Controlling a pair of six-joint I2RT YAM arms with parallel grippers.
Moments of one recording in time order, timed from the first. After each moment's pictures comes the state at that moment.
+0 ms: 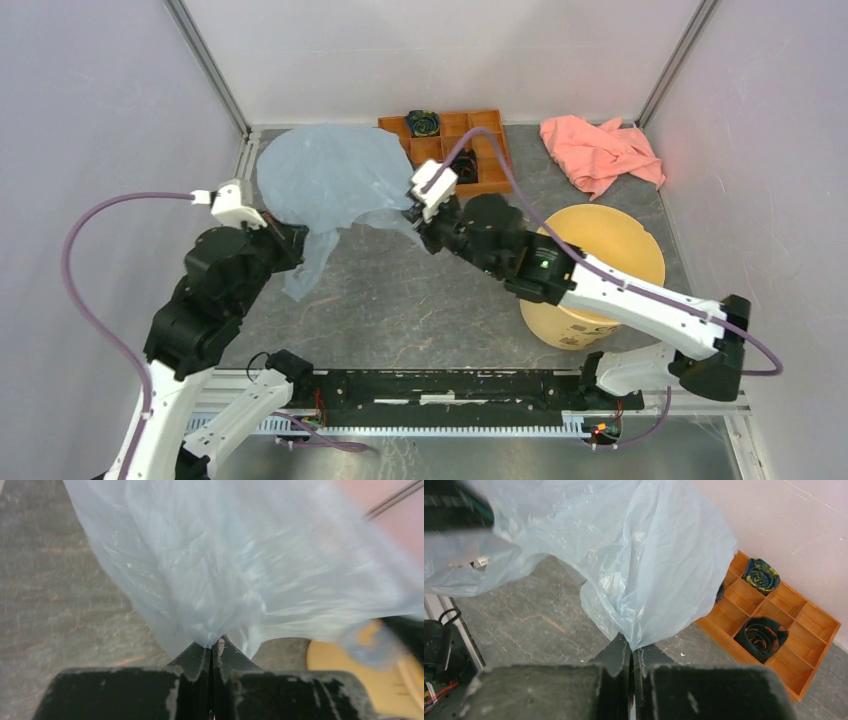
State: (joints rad) left arm -0.46 0.64 1.21 -0.84 -0.27 -0.52; right arm 1.13 1.34 1.33 -0.16 0.29 -0.10
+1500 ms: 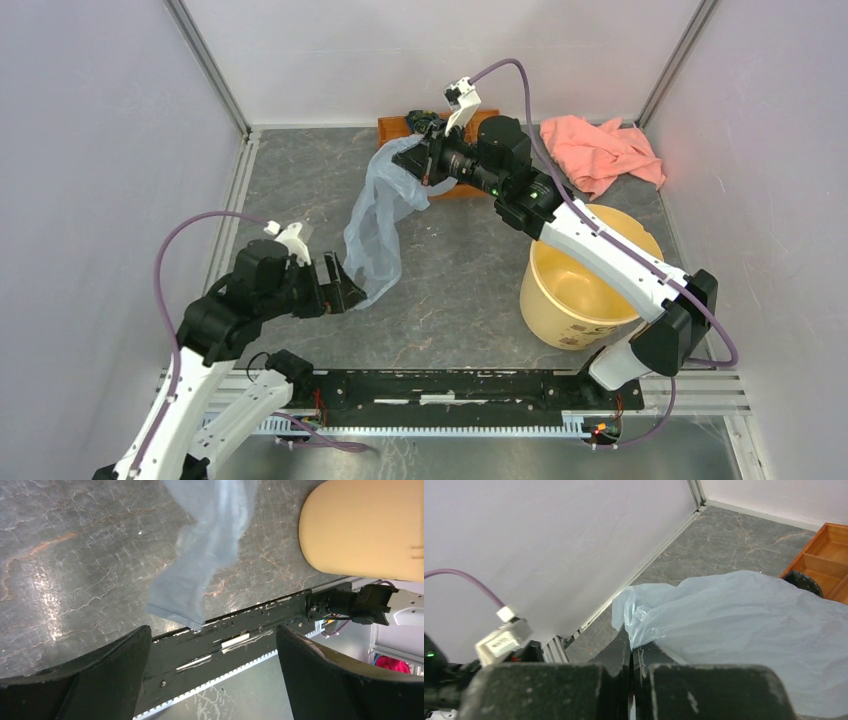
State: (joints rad) left arm -0.46 0.62 1.01 -1.12 0.17 -0.59; right arm 0.77 1.52 1.53 -0.05 -0.19 0.47
